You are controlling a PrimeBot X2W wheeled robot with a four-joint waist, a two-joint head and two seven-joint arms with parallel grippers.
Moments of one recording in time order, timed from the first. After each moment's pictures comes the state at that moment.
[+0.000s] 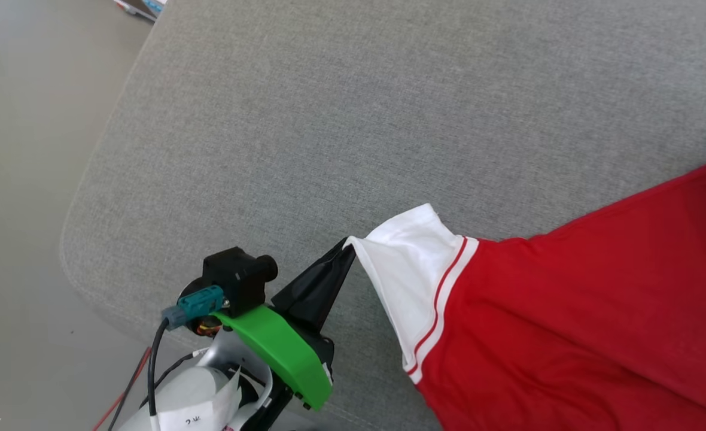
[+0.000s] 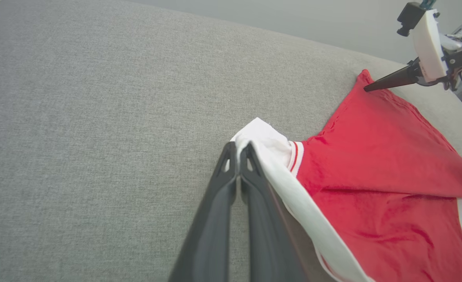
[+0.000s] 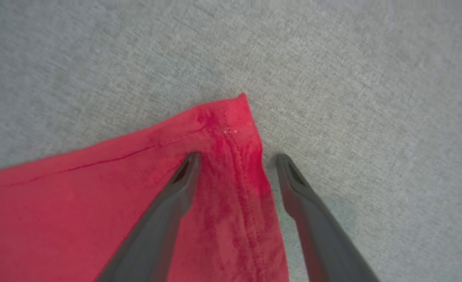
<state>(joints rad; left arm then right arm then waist) -0.29 0.45 -0.67 -0.23 -0.74 0.09 0.04 -0.63 -0.61 0.08 0.21 0.38 0.13 1.11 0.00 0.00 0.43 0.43</state>
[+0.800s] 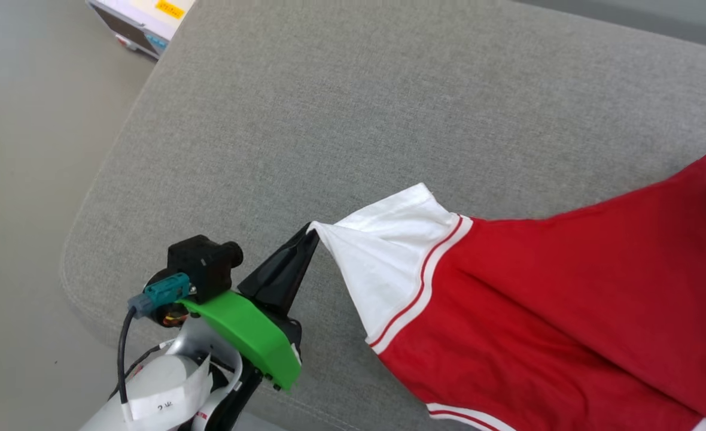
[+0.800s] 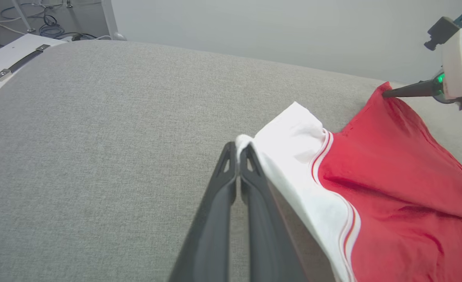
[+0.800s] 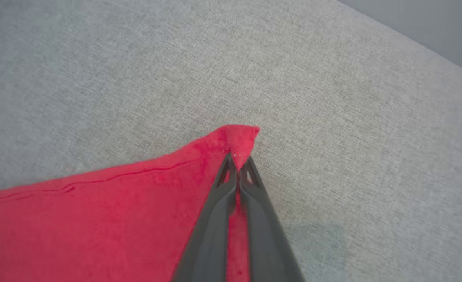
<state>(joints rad) -0.29 0.48 -0.62 -0.21 -0.75 0.11 0.03 -0.62 -0.58 0.11 0.34 0.48 0.13 0.81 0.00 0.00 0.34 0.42</state>
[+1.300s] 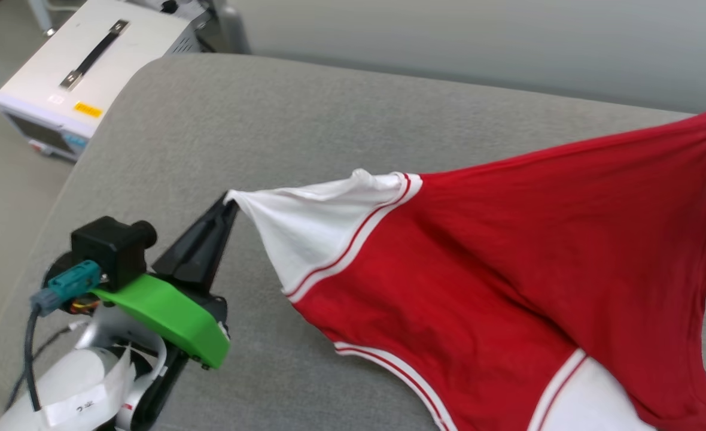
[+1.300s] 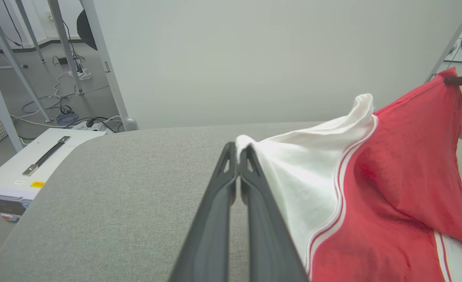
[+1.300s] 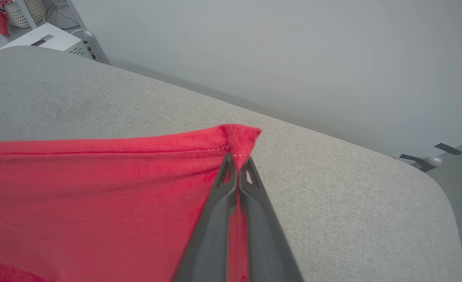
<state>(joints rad) -0.26 0.65 -0.50 -0.33 -0.74 0.20 0.06 -0.54 -0.61 0.08 0.16 0.56 0.13 0.64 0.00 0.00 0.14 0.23</state>
